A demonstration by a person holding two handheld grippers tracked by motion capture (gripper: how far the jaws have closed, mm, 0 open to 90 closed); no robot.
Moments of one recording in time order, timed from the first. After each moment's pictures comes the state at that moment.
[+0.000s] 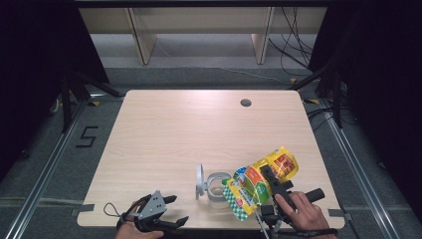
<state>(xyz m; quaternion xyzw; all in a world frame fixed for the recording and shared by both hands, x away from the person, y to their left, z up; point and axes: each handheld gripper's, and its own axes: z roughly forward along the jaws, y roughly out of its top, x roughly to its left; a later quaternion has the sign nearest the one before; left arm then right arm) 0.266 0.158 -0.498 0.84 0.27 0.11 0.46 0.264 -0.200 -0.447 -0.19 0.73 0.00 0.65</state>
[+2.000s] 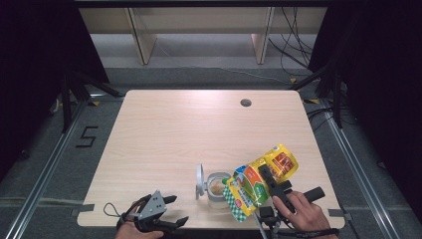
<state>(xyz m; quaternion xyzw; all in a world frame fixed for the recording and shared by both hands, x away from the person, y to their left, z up) 0.266 0.159 -0.497 0.84 0.27 0.11 0.46 0.262 -0.195 -0.441 -0.24 0.70 -0.05 0.67</state>
